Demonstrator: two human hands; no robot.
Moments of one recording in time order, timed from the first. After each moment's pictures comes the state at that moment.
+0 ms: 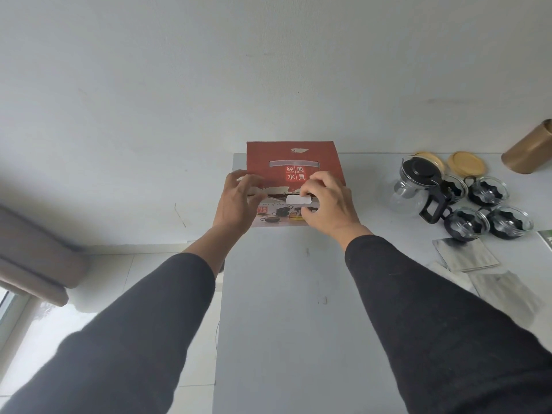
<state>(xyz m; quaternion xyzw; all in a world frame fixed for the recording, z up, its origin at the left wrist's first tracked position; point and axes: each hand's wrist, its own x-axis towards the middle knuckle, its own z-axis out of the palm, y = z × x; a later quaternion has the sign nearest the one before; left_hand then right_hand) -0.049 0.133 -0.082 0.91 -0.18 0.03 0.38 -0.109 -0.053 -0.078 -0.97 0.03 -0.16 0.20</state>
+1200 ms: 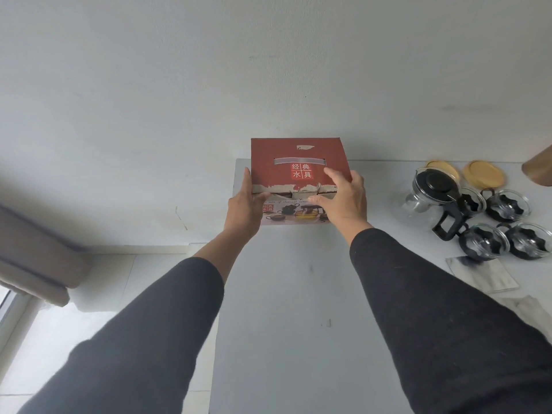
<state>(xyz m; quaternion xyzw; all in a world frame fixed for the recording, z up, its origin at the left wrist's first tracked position) -0.016 0.107 -0.091 0.90 -0.06 -0.09 0.42 -0.055 -0.079 -0.088 -0.92 0.22 -0.12 0.31</state>
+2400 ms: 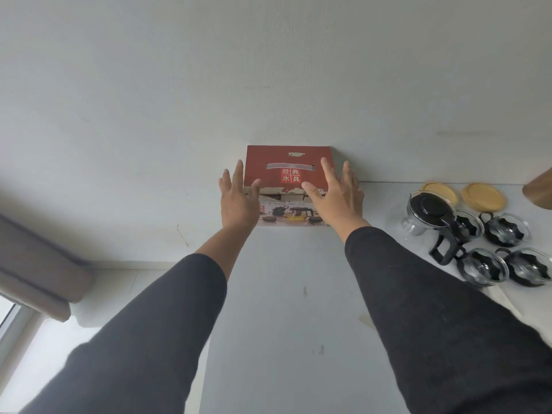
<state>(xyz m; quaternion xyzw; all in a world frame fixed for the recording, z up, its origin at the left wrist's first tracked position) 0.016 0.088 -0.062 0.90 0.01 0.00 0.44 -0.021 -0.089 -0.052 -0.96 0.19 -0.06 0.20</state>
